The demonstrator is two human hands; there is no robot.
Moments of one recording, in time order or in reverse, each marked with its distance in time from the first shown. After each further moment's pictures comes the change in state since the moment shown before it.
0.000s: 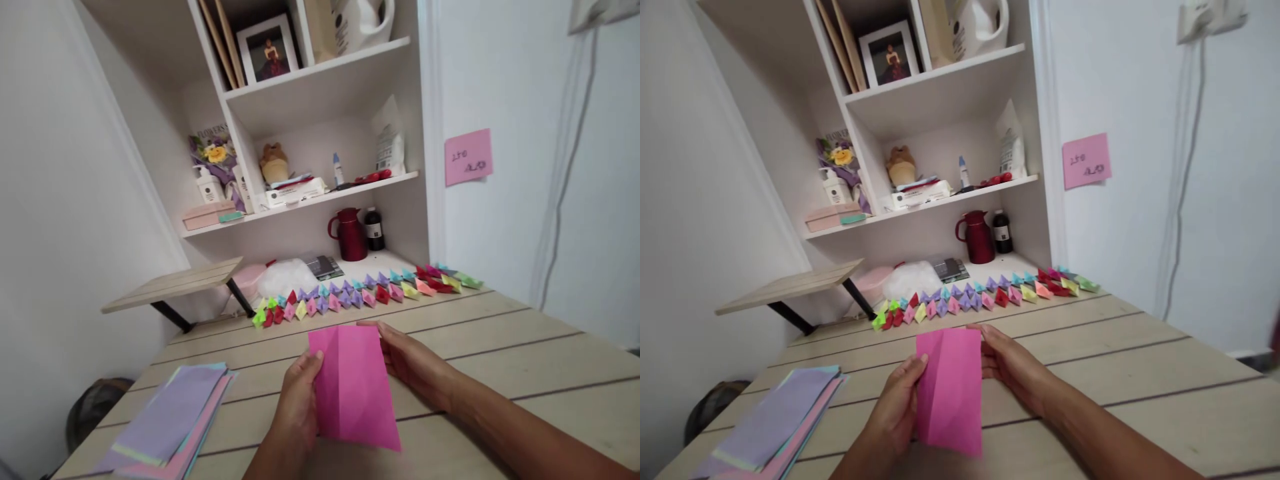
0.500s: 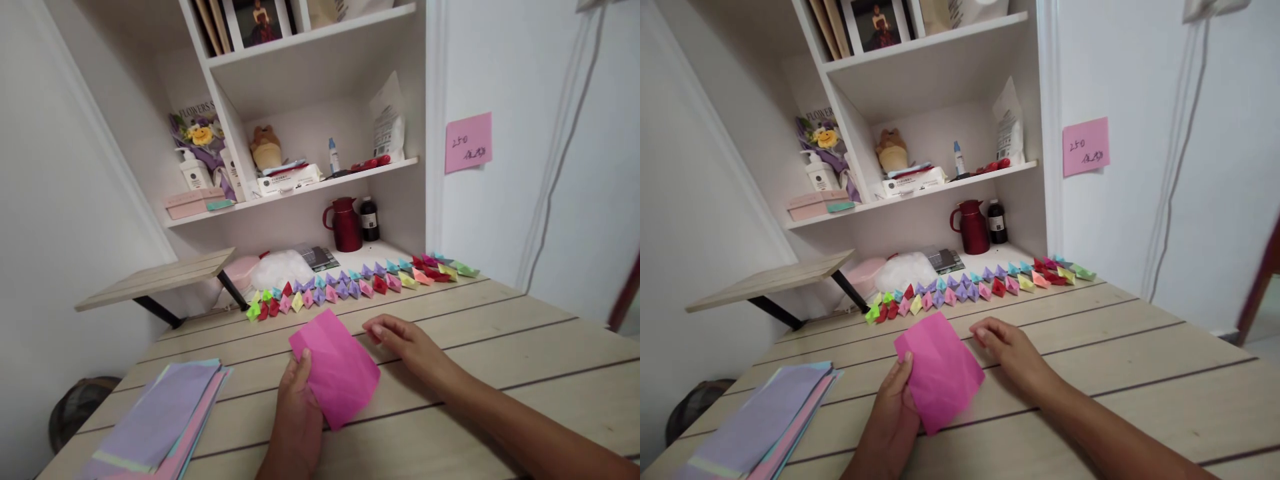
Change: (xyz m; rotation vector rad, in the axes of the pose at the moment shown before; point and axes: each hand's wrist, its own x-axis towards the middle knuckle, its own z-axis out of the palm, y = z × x) left_hand -0.010 -0.003 -0.003 -0.186 -0.014 0.028; right_hand 0.008 0.003 -0.014 -0.616 0.217 -0.304
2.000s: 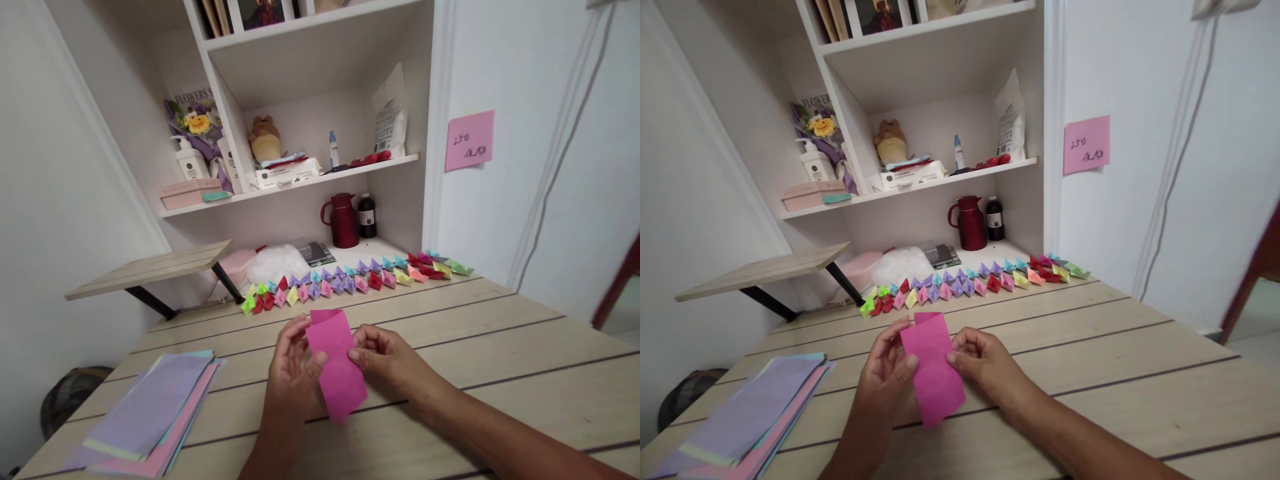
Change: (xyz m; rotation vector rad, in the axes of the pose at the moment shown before) left_hand -0.008 0.015 0.011 0.406 -0.084 0.404; right_hand -0.019 -0.017 0.039 0.490 -0.152 0.142
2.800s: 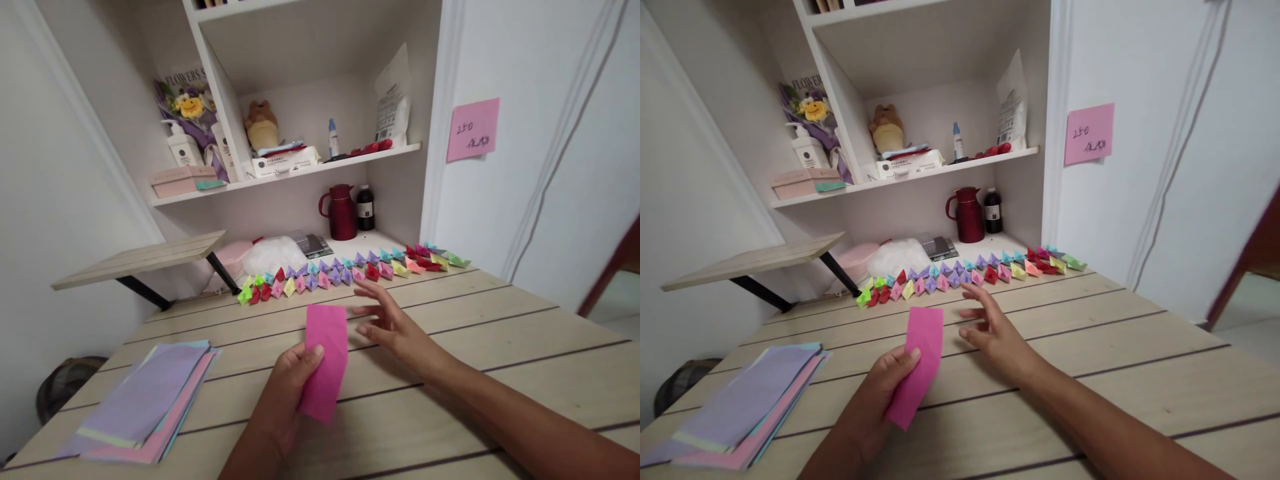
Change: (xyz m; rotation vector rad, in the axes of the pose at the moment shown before) left_hand -0.007 -0.001 -0.010 -0.038 -0.242 -0.513; right_hand 0.005 -0.012 -0.031 -0.399 0.094 -0.209
